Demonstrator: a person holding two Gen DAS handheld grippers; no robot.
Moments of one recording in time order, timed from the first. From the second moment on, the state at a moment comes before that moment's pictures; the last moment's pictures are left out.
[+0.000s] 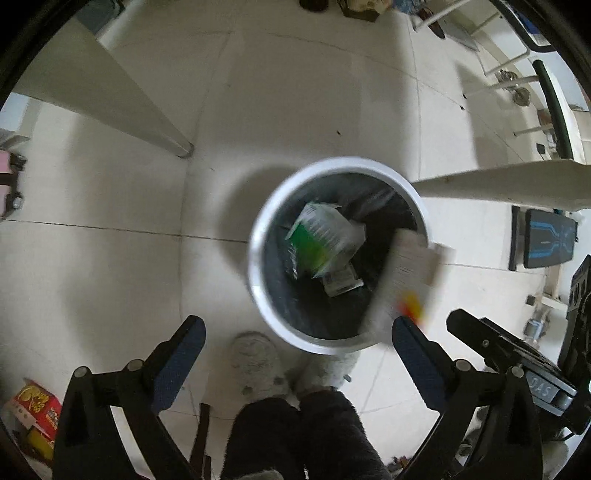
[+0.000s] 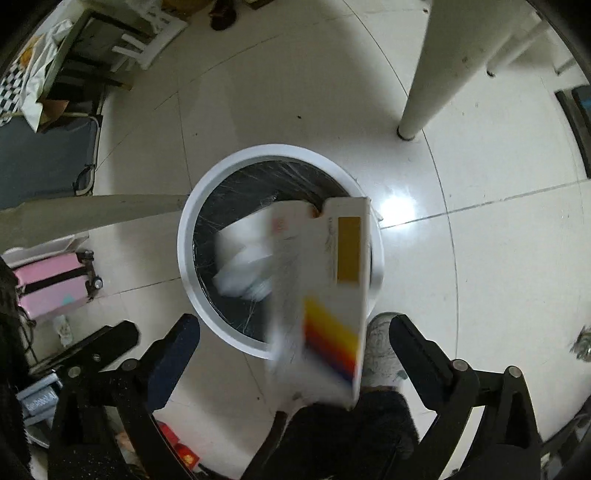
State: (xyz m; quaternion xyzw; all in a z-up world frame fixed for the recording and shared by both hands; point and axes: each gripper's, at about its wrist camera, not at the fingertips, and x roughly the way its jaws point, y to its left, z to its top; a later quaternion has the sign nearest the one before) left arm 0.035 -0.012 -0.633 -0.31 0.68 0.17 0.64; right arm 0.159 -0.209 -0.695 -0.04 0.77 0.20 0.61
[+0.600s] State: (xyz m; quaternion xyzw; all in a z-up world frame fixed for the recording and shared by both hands) left arm -0.004 -0.038 -0.455 -0.22 0.66 0.22 0.68; right arm 0.118 -0.223 -0.514 -0.14 0.71 0.20 0.66
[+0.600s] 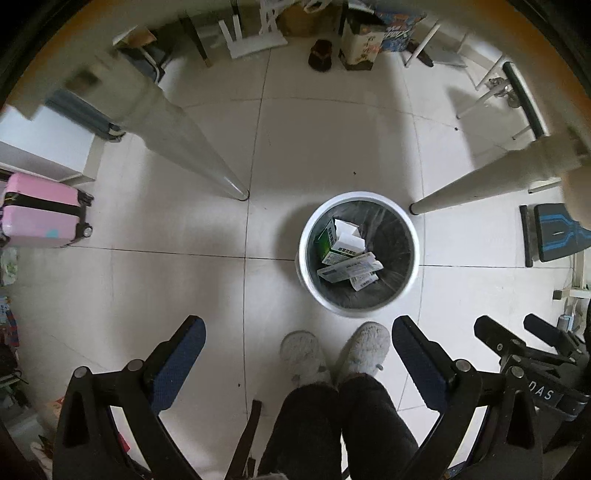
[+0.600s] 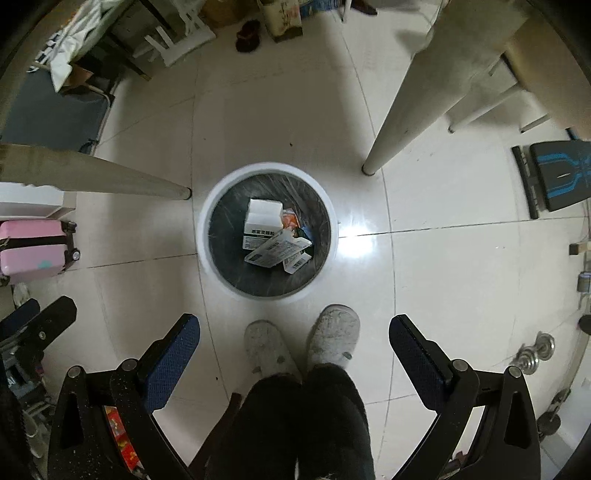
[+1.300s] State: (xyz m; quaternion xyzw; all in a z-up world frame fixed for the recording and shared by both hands) left arm -0.008 -0.038 -0.252 -0.22 0.59 0.27 0.73; right arm 0.102 -0.227 -0.227 -0.09 0.65 0.26 0.71
